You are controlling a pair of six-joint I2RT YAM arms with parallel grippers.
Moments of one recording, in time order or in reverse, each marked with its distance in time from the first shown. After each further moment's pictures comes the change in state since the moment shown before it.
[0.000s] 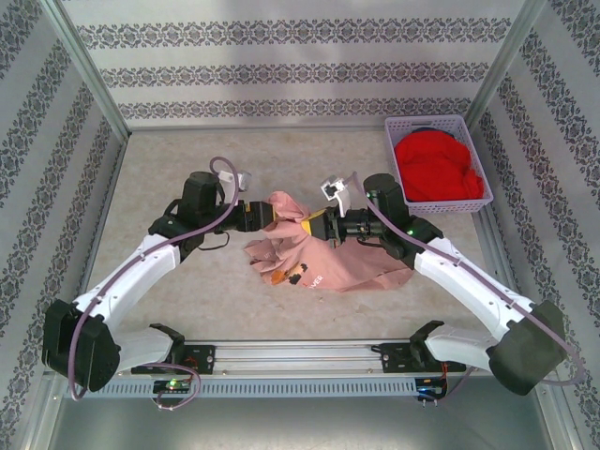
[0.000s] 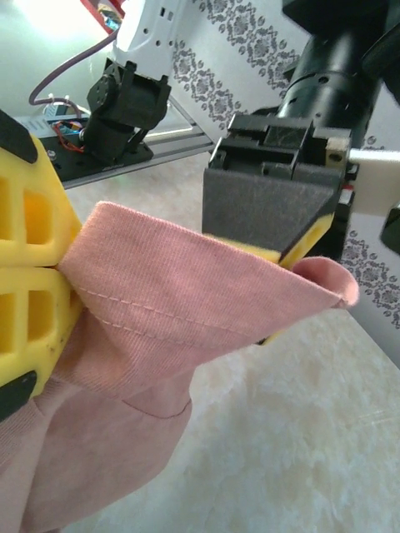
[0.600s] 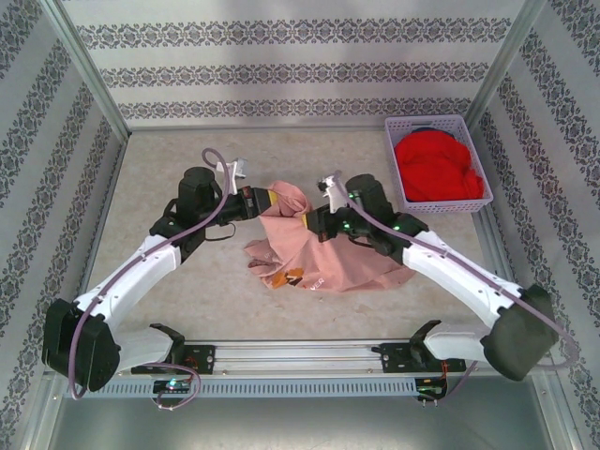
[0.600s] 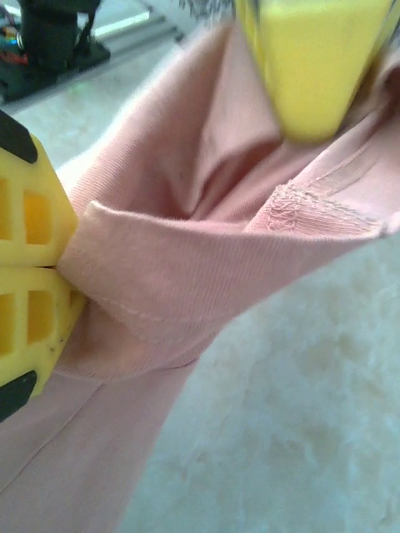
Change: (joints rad) left arm 0.011 0.001 -0.034 0.269 0.076 -0.290; right arm 0.057 0.063 0.048 -0.061 0.302 0.085
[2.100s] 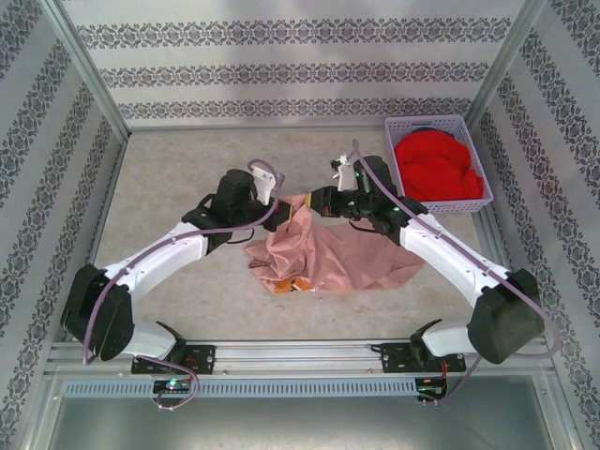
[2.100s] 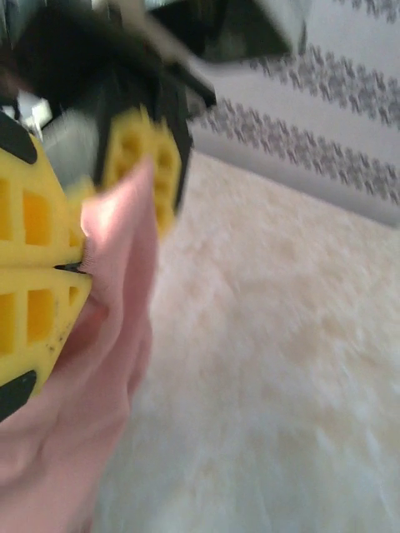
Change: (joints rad) left arm -0.145 0.175 0.097 -0.099 -0.166 0.403; right arm -0.116 0.123 0.093 0.010 -0.054 0.251
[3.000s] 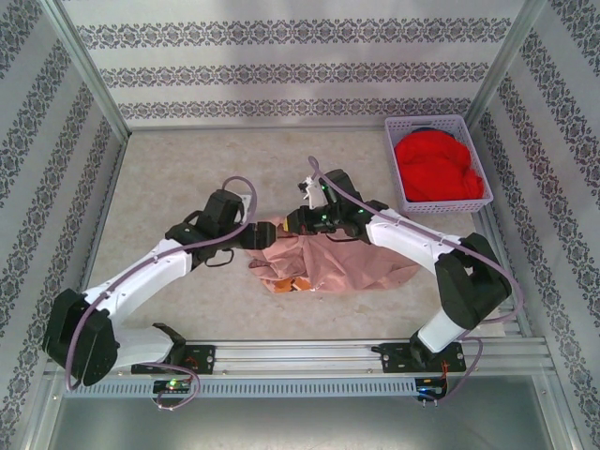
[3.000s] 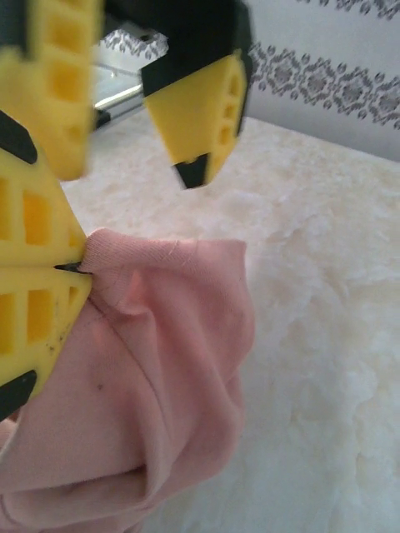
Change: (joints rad) left arm -0.011 -0.146 -0.133 -0.290 -0.282 -0.133; right arm 0.105 0.245 0.003 0.100 -0.124 0.002
